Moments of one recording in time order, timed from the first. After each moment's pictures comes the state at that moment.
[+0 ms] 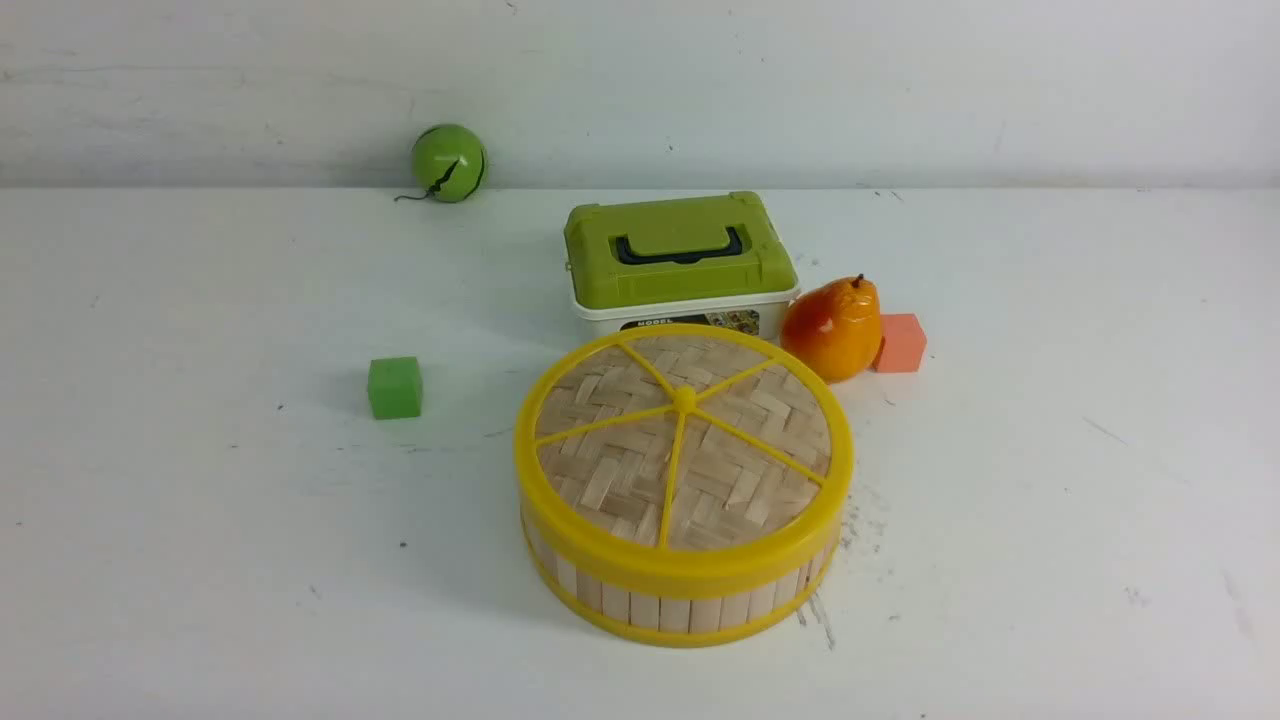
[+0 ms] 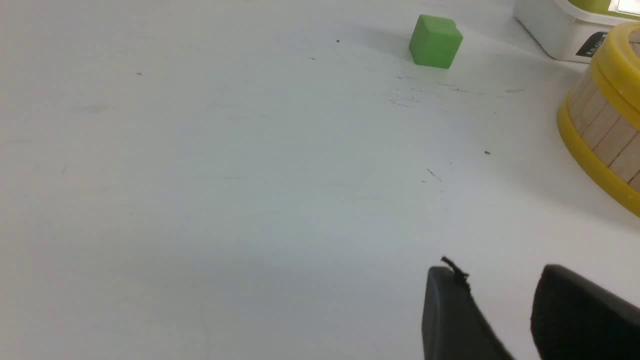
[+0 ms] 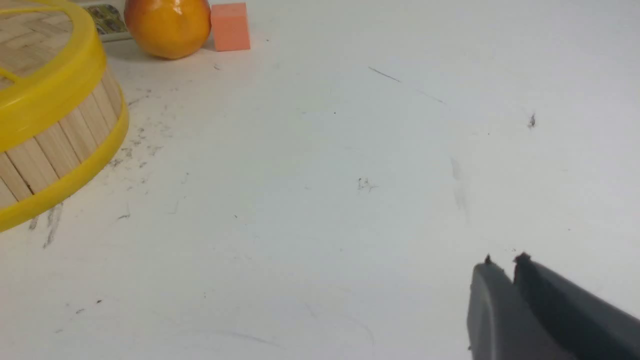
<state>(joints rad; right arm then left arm) -0.03 -0.01 0.02 -0.01 0.38 0.12 -0.04 -0.01 0.03 -0.03 0.37 -0.20</state>
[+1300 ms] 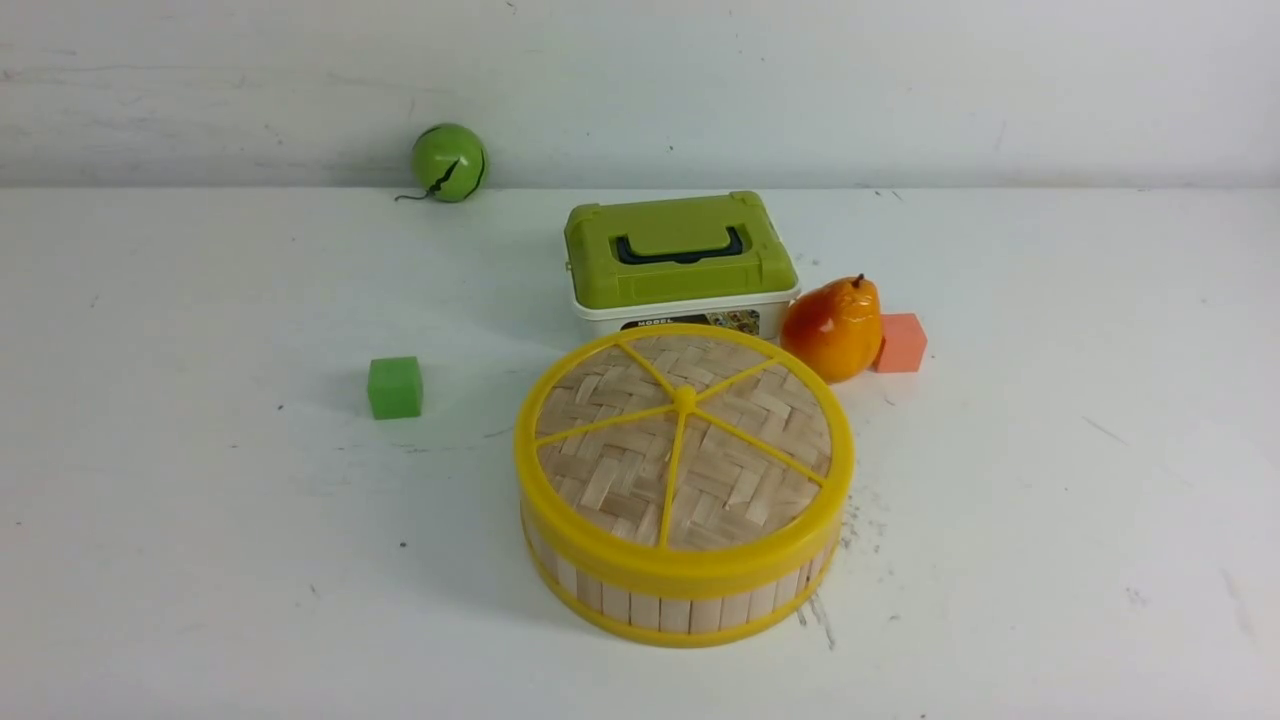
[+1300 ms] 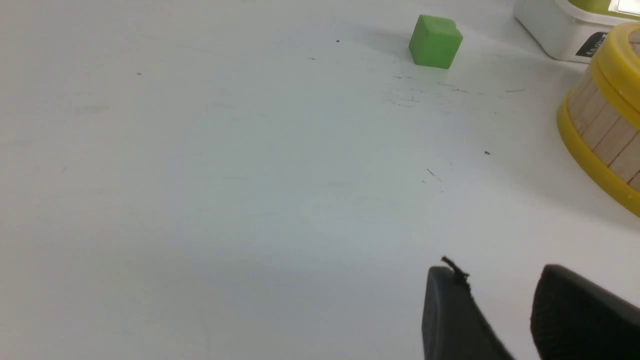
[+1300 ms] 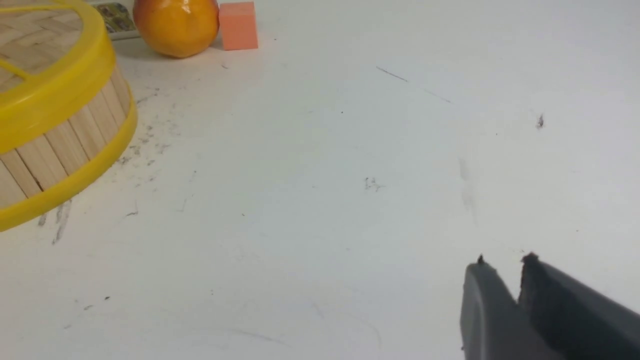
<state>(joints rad) -0.02 -0.01 0.02 -0.01 0.38 0.12 -0.04 -0.01 0.03 -0.03 0.37 -0.20</state>
